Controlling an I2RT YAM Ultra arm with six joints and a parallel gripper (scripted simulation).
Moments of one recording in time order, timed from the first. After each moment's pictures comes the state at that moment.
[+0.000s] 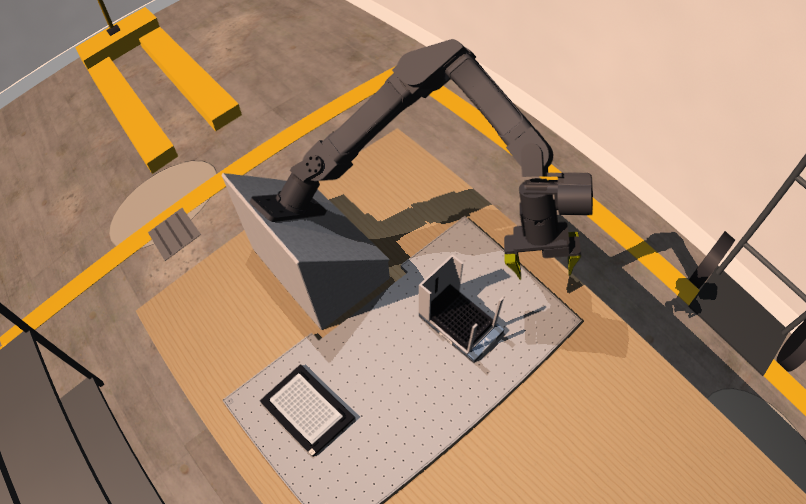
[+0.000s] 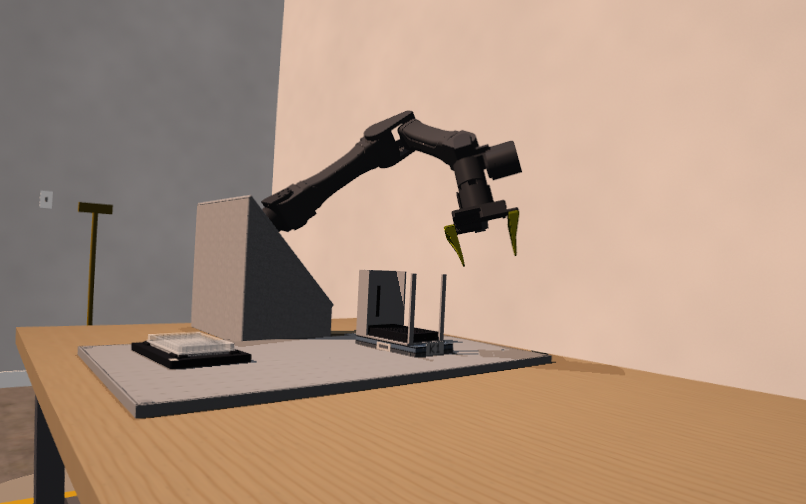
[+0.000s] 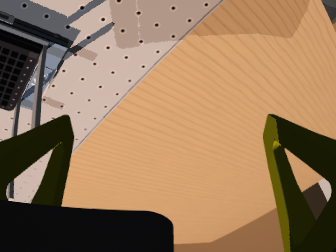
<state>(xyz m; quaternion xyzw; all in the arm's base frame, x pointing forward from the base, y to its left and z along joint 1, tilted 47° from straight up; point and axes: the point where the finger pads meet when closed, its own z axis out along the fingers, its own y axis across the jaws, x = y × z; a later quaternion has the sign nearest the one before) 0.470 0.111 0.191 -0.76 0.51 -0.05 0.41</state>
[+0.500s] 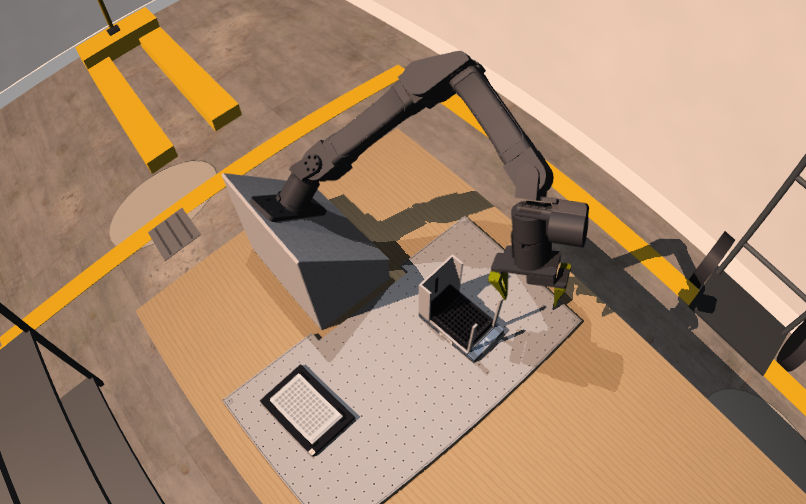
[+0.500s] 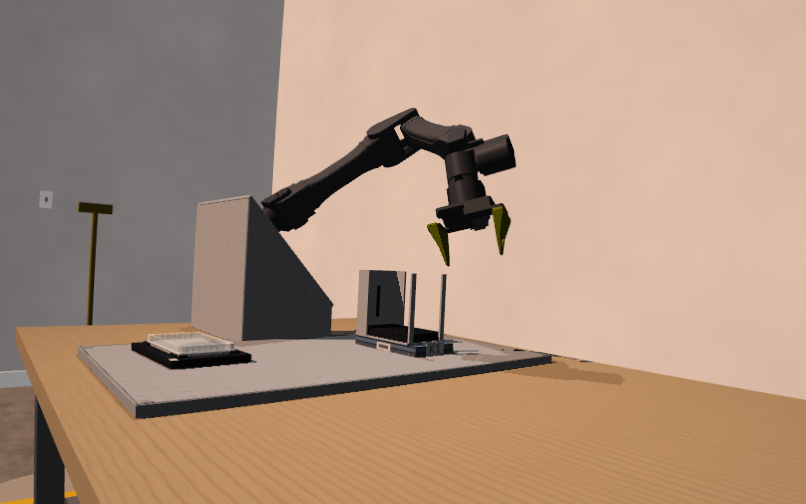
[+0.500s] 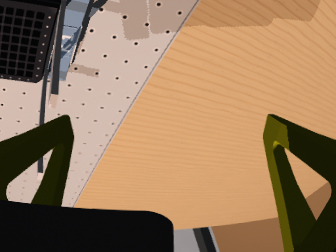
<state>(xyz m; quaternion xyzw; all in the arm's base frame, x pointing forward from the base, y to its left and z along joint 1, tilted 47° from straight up) 0.480 0.067 0.146 -0.71 0.60 0.00 0.37</state>
